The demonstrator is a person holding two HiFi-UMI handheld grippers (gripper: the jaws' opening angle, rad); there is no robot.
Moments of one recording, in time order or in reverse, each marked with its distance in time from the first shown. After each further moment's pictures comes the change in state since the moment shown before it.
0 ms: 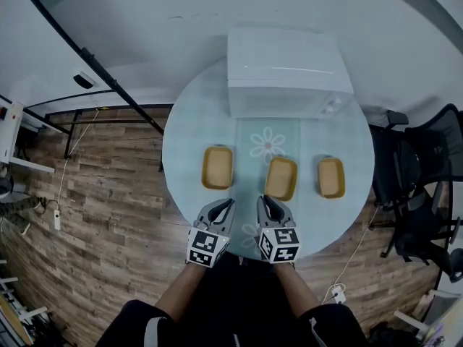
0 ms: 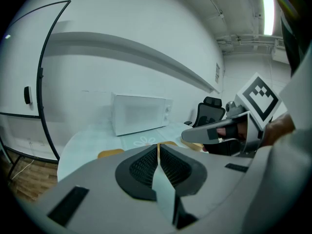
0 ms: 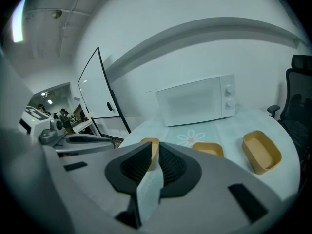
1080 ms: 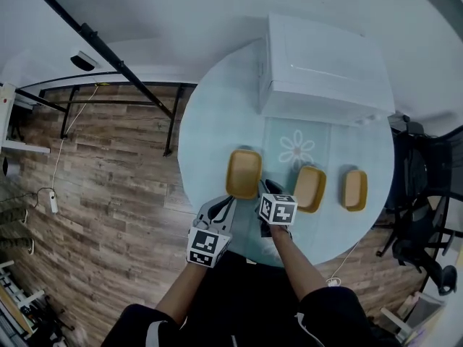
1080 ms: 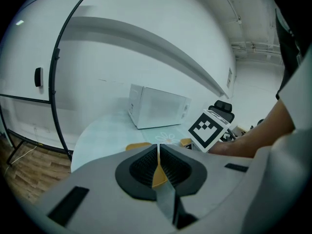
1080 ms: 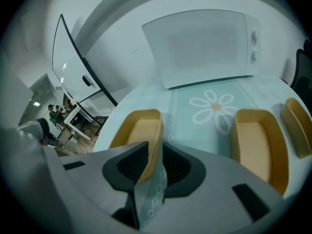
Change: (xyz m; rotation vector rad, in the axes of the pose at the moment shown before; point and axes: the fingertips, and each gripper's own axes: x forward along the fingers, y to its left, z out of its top) left arm 0.001 0.117 -0.019 -0.119 0.037 0.034; right arm 0.183 0.003 -0.076 0.137 0.390 -0.059
